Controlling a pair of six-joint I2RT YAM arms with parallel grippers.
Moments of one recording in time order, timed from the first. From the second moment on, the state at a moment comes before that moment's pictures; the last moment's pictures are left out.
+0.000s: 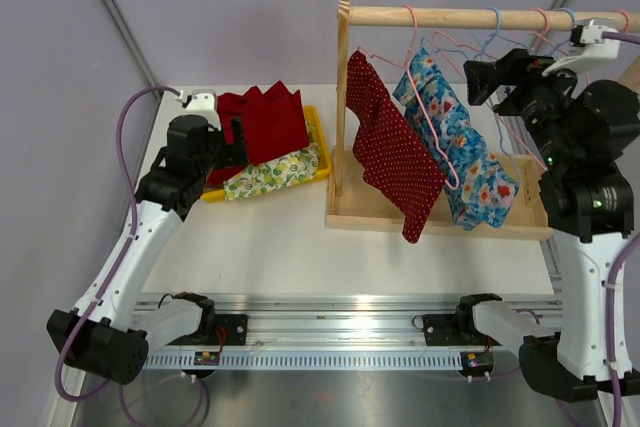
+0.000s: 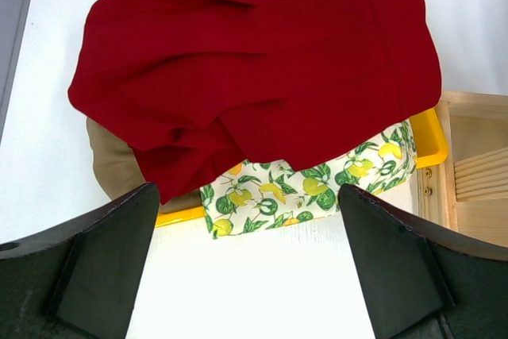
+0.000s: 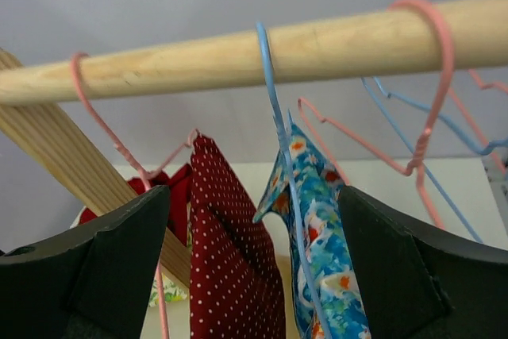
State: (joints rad) left arm -0.28 1.09 1.12 -0.50 -0.21 -0.18; right arm 0.12 1.05 1.74 -0.54 -0.07 0.27
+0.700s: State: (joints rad) left arm -0.29 1.08 1.12 -0.50 -0.22 -0.18; right arm 0.12 1.07 1.52 -0.53 -0.11 0.28
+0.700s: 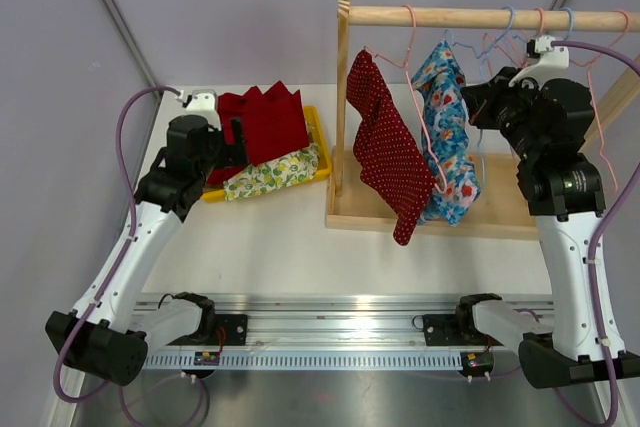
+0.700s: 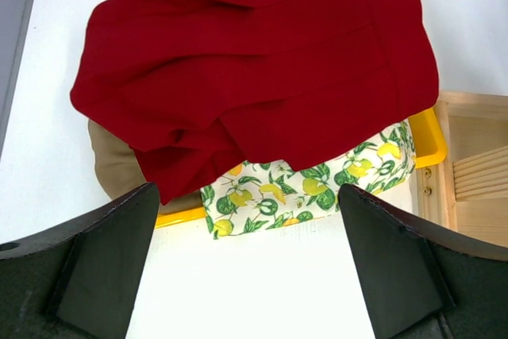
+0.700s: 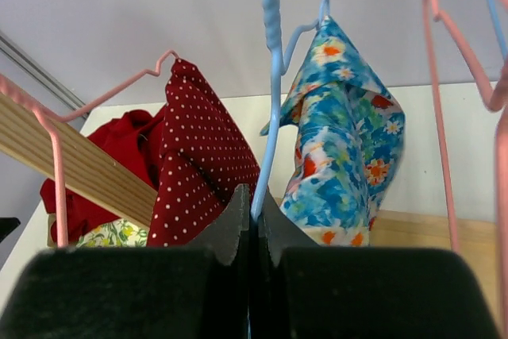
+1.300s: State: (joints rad) left arm -0.99 1.22 1.85 -0.50 0.01 -0.03; right arm 0.12 0.94 1.82 -0.74 -0.13 0.34
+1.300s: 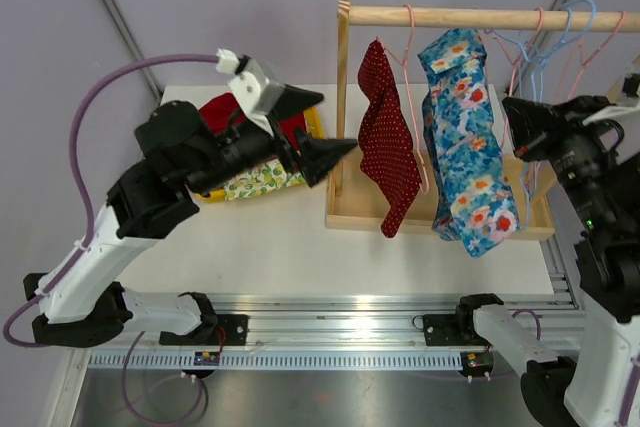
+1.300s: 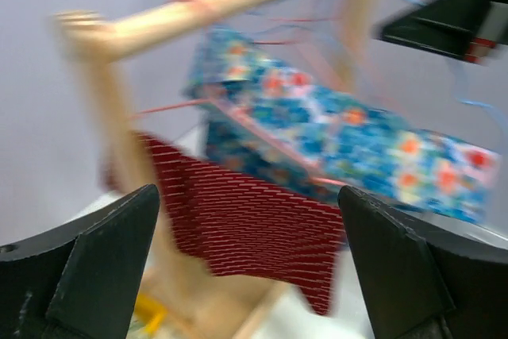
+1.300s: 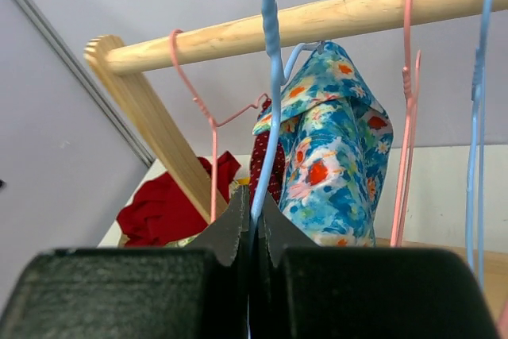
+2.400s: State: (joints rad) left arm -1.33 1.69 1.77 -0.04 0.22 -0.31; right arm 0.12 0.76 1.89 -0.93 -0.21 0.43
